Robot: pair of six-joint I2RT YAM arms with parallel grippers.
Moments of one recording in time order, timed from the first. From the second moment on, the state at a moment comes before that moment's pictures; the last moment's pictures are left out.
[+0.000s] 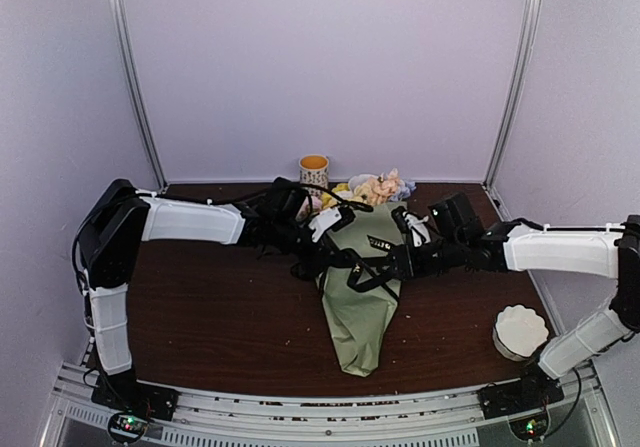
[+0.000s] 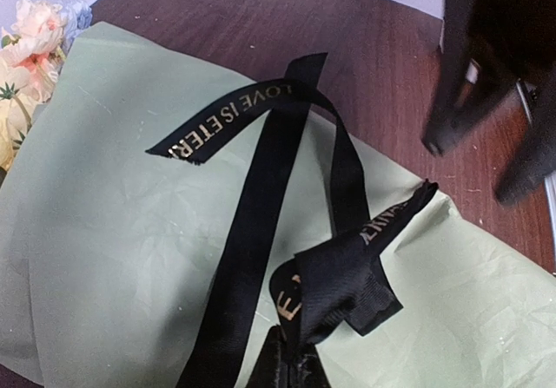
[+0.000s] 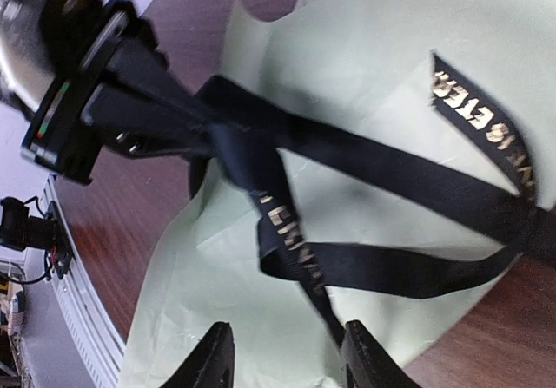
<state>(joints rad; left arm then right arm) -0.80 2.01 1.39 -0.10 0.47 0.26 0.63 1.42 0.84 -0.16 -0.33 0.39</state>
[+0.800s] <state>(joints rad) -0.79 2.01 1.38 -0.07 0.50 0.21 0.79 1.71 0.86 0.19 -0.15 0.64</state>
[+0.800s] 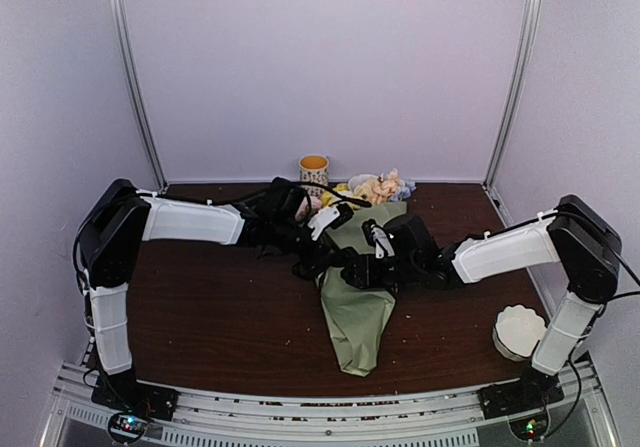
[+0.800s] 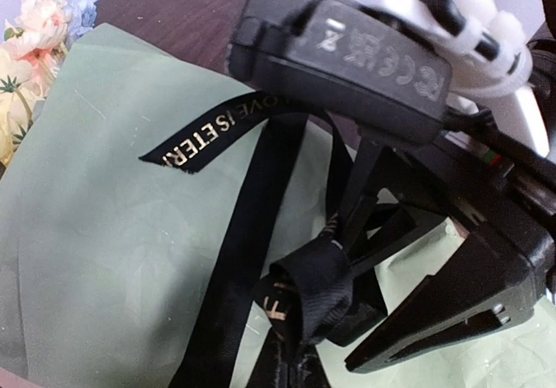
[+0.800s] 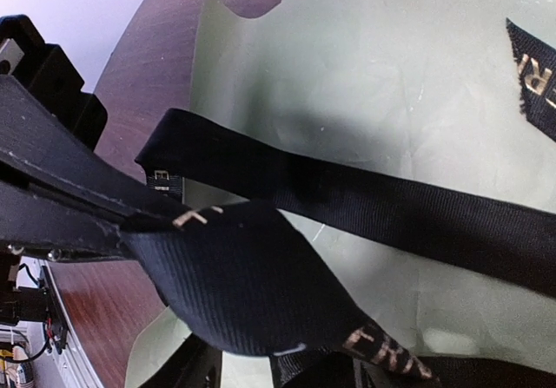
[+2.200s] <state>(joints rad) -0.70 1.92 1.33 -0.17 0.69 0.23 0.77 1.43 0.81 -0.19 -0.51 0.45</state>
